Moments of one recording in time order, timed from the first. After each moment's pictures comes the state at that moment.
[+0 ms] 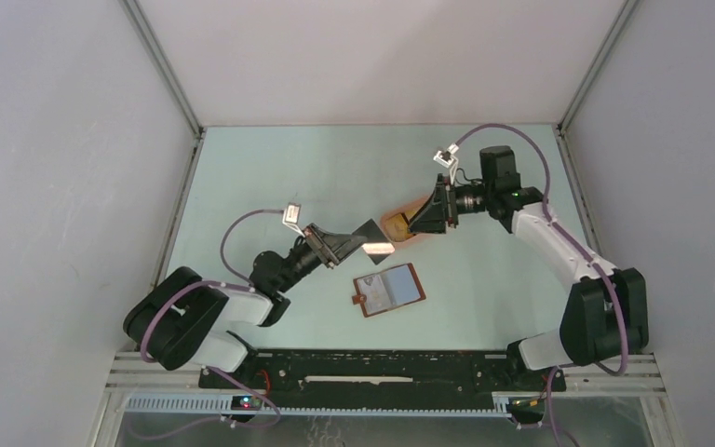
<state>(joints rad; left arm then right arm) -0.62 1.41 0.25 1.46 0.30 -1.17 0.28 1.45 1.06 -0.23 -1.23 0.12</state>
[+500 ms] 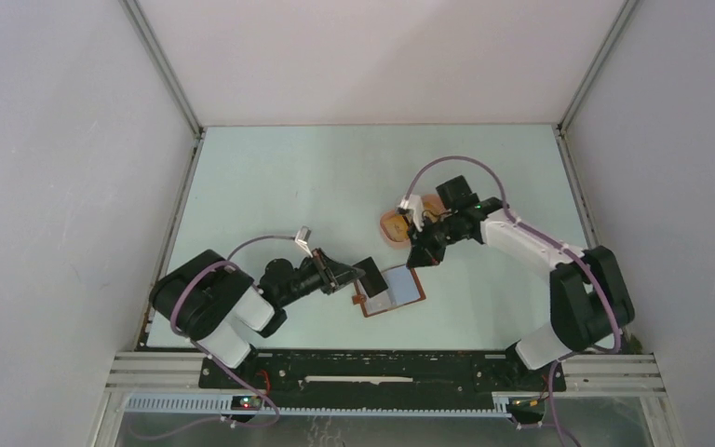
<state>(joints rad) -0.59 1.56 0.11 1.37 0.40 -1.22 0.44 1.49 1.01 -0.58 -0.80 -0.44</state>
